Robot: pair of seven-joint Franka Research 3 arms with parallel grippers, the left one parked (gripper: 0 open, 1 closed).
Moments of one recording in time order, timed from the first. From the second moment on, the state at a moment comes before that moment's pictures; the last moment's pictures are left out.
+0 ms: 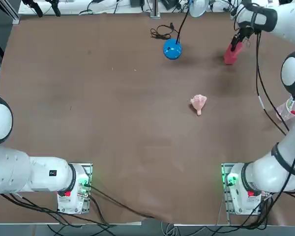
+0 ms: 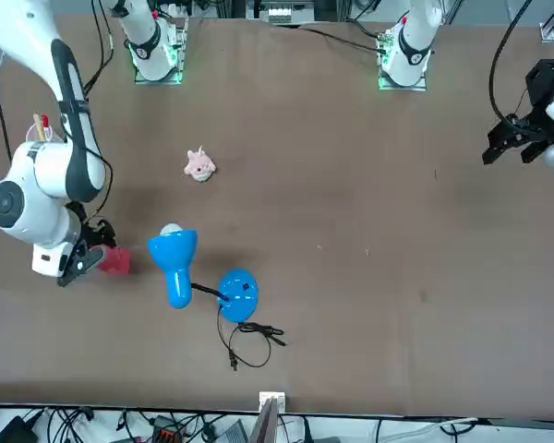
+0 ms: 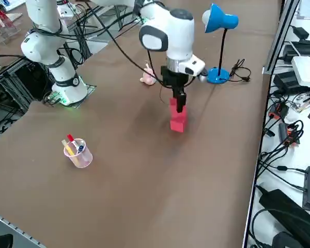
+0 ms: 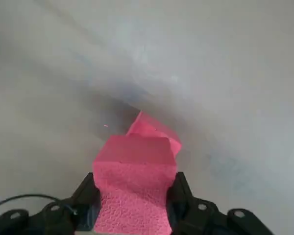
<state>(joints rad) 0.10 0.45 -0.14 -1.74 0.00 2.14 -0.52</state>
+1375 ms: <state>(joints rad) 0.08 0.45 -0.14 -1.72 0.06 2.11 -0.07</state>
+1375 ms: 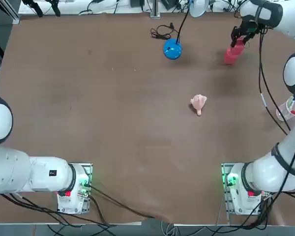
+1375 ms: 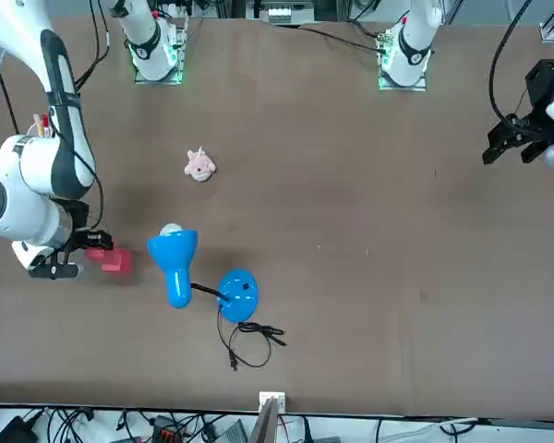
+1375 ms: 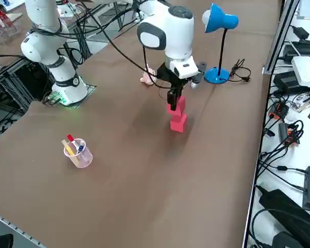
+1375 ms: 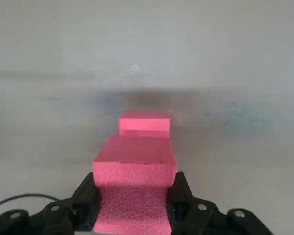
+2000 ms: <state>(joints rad) 0.08 0.50 -0.14 -1.68 0.06 2.11 -0.13</state>
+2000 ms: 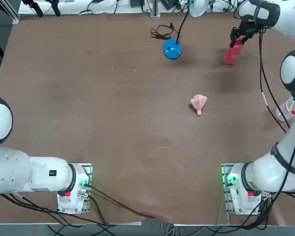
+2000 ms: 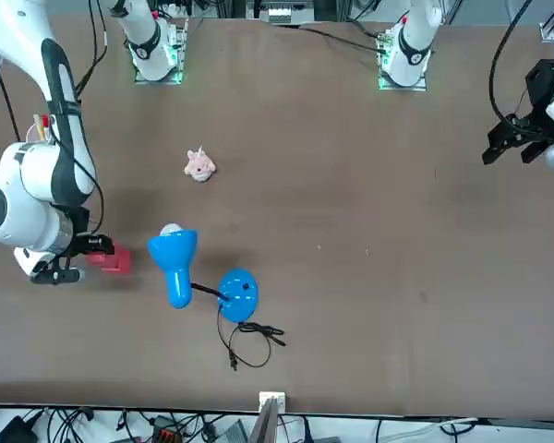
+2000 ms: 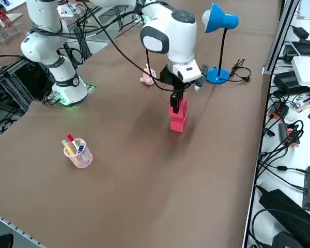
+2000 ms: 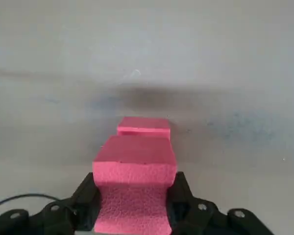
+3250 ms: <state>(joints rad) 0.07 0.53 -0.14 -1.67 0.06 2.11 -0.13</state>
